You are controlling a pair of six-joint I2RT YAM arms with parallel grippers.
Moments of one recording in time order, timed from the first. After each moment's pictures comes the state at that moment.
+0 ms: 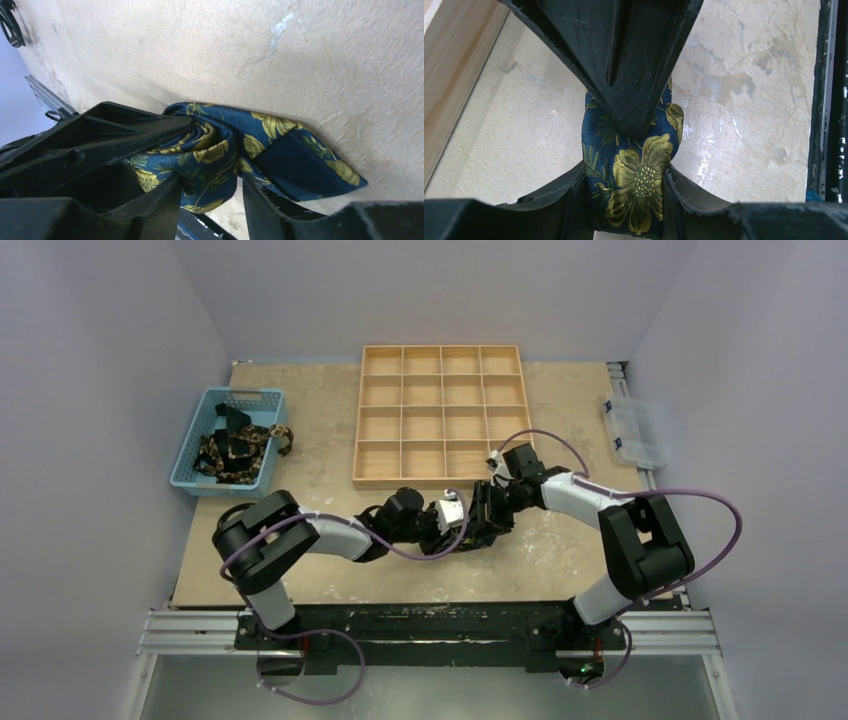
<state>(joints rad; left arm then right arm) -0.90 1.74 0.62 0.62 0.36 0.15 0.39 1.57 0.80 -0.40 -0.59 0.50</state>
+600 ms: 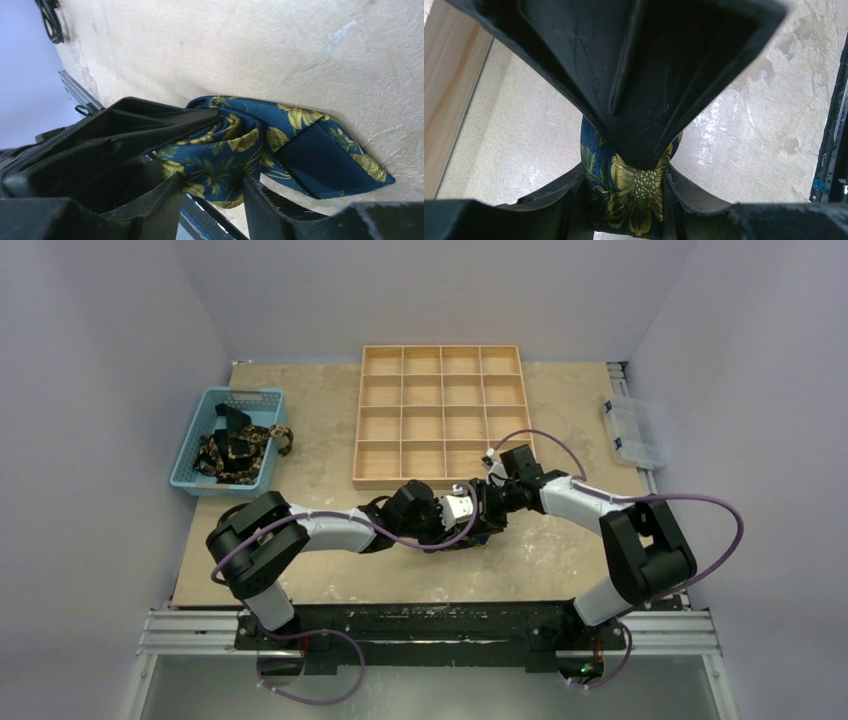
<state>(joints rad) -0.91 1.68 0.75 0.26 0.26 0.20 0.41 1.52 0.78 -0.32 -0.65 0.58</state>
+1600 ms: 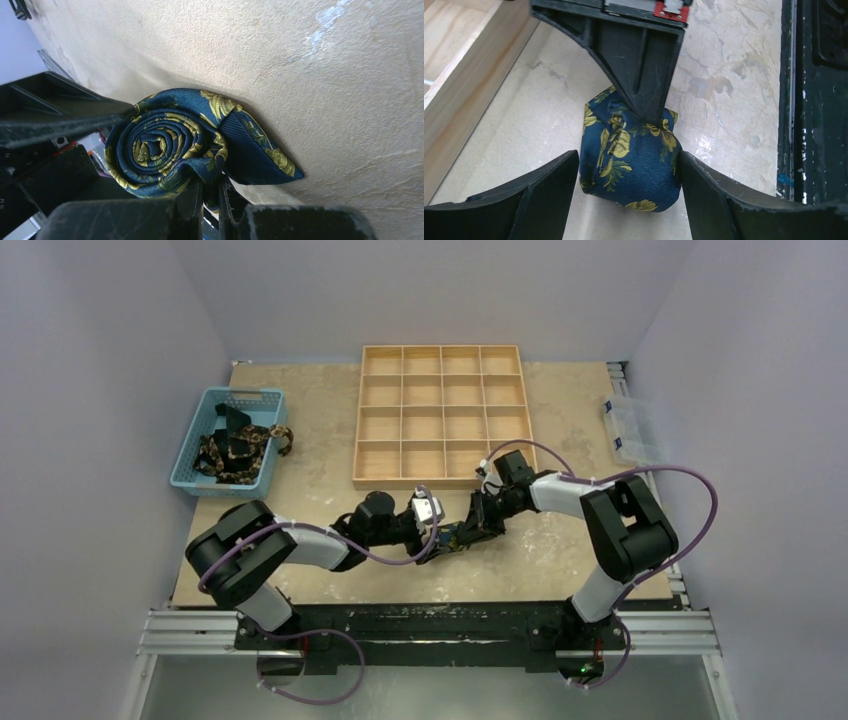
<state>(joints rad) -0.83 1.56 0.46 0.72 0.41 0.09 0.42 1.68 0.79 -0.34 -0.69 0.50</state>
